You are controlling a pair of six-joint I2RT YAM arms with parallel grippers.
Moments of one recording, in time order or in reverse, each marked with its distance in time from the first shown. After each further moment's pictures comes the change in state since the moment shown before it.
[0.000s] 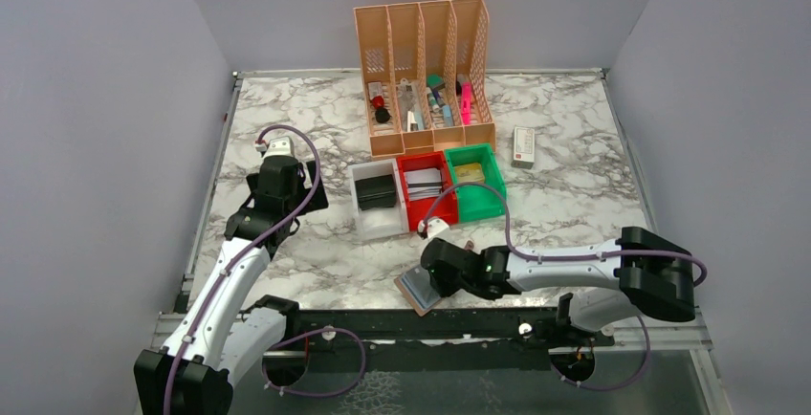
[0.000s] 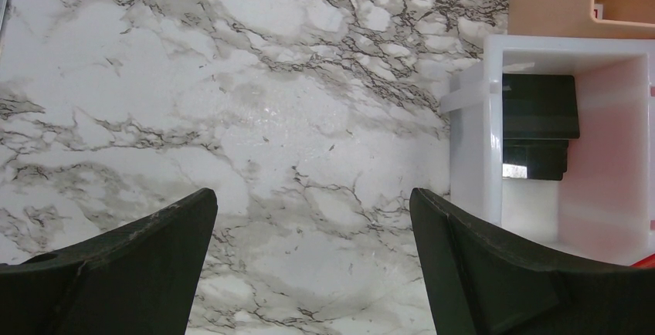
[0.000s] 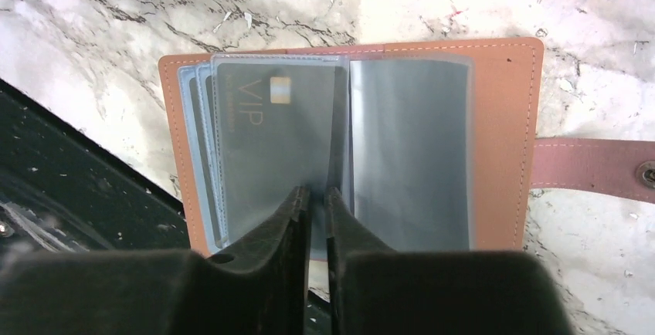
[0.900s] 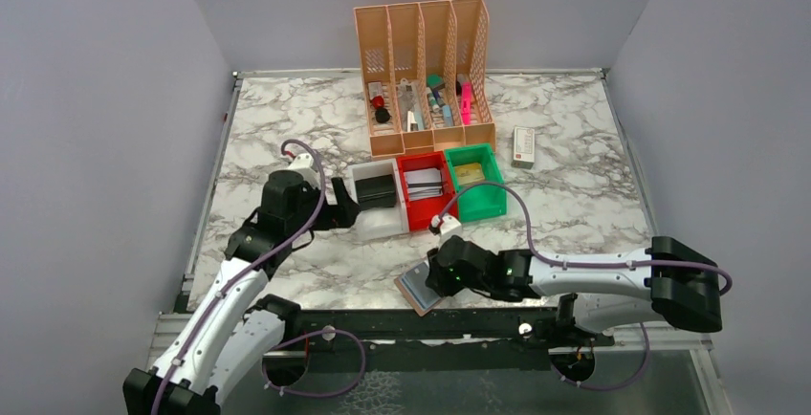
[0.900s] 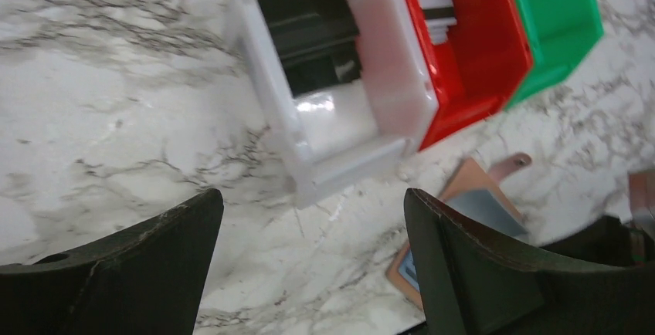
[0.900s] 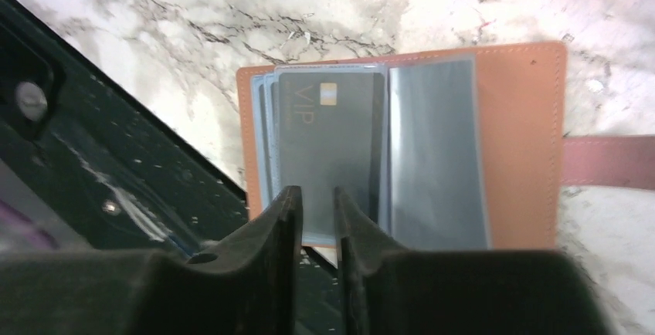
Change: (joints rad) left arm -0.060 -0.115 -0.077 0.080 0.397 -0.074; right arm -0.013 -0.155 -0.092 0.117 -0.053 0.077
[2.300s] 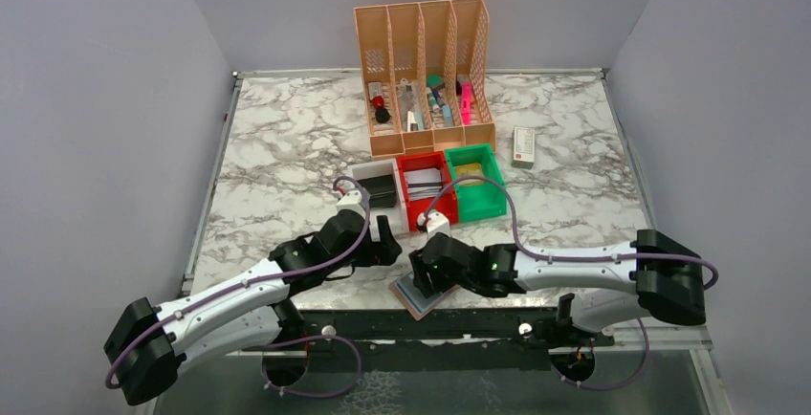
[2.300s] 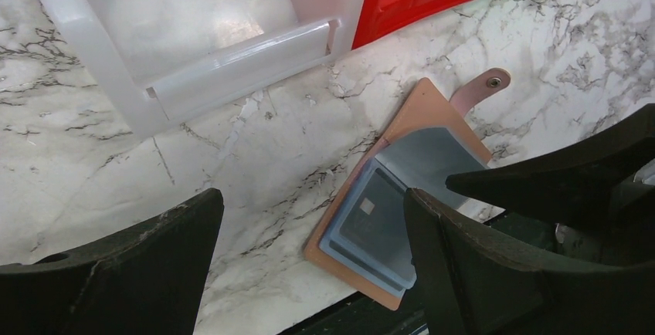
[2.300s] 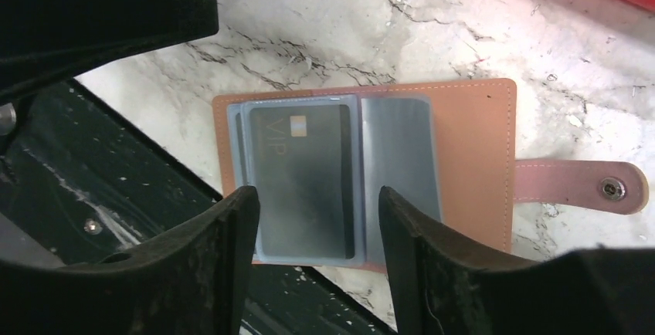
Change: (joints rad) left arm -0.599 0.093 -0.197 0.167 -0.272 -0.400; right arm 0.020 0.093 0.124 -0.084 0.054 -0.046
